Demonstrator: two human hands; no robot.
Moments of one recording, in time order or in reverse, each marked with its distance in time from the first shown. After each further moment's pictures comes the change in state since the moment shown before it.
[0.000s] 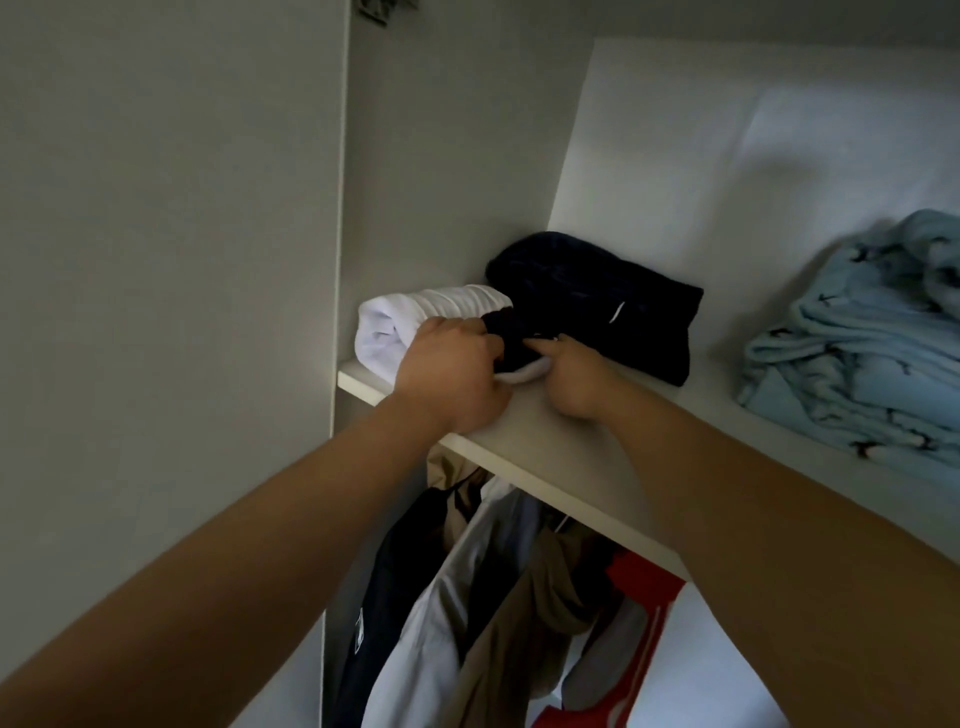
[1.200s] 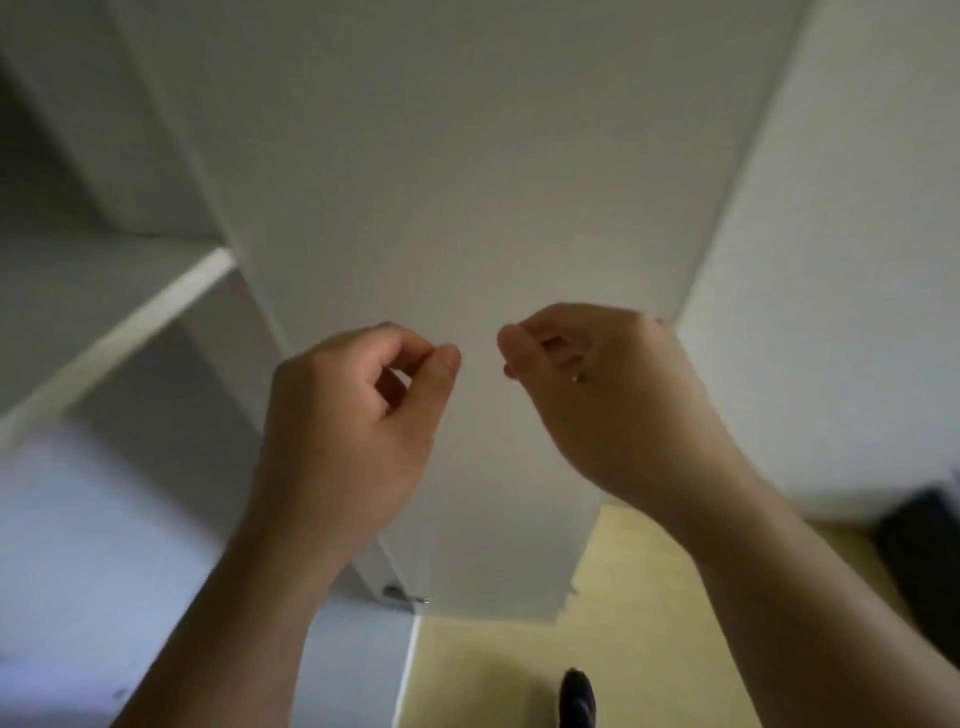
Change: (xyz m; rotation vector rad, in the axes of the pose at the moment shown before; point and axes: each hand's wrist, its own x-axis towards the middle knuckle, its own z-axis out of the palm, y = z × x) left_hand -0.202 0.379 -0.031 -1.497 -0.614 1.199; right_hand -0.531 -0.091 0.015 -0.199 1.191 1.647
